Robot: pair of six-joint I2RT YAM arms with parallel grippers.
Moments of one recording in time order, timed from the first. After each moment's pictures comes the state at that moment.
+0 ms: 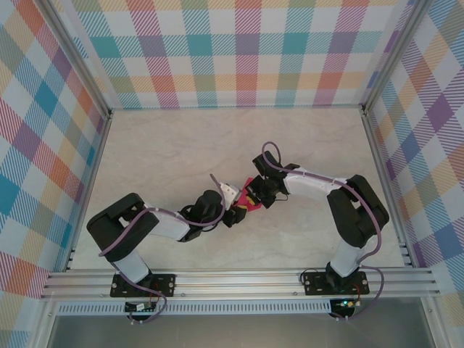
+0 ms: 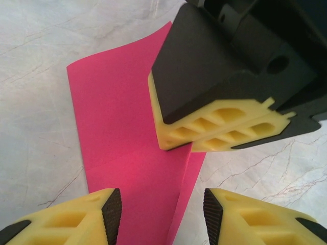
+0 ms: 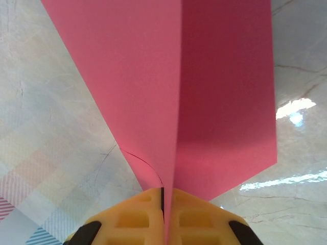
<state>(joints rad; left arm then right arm) -0.84 1.67 0.50 0.66 0.06 -0.18 0.63 1.74 1.05 -0.47 -0.31 1.42</state>
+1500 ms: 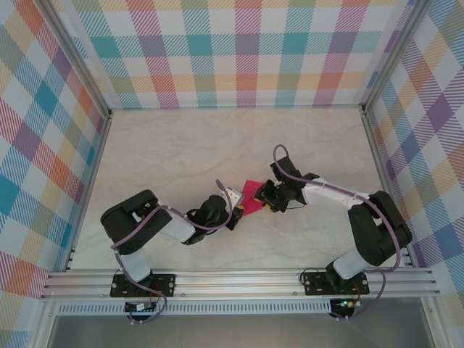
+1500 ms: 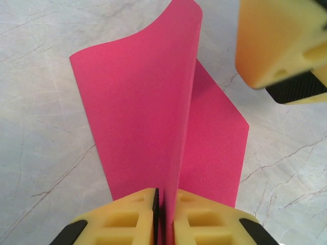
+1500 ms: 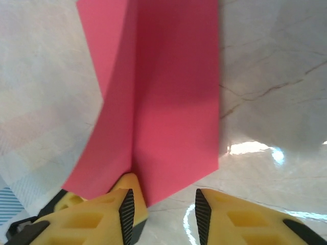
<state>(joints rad) -0.88 1.77 0.50 0.74 -0.04 -0.18 0.56 1.54 0.84 -0.39 -0.34 1.09</state>
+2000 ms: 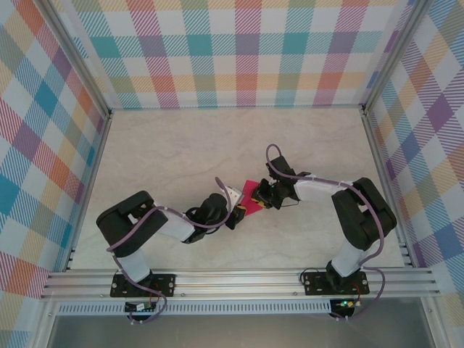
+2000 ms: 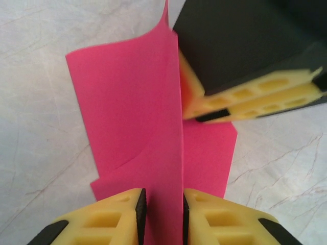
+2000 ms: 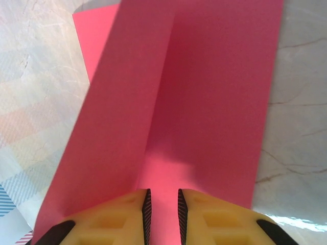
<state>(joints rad) -0.88 1.72 0.53 0.65 -0.02 -0.23 0.55 1.69 0.87 -0.26 -0.39 1.04</state>
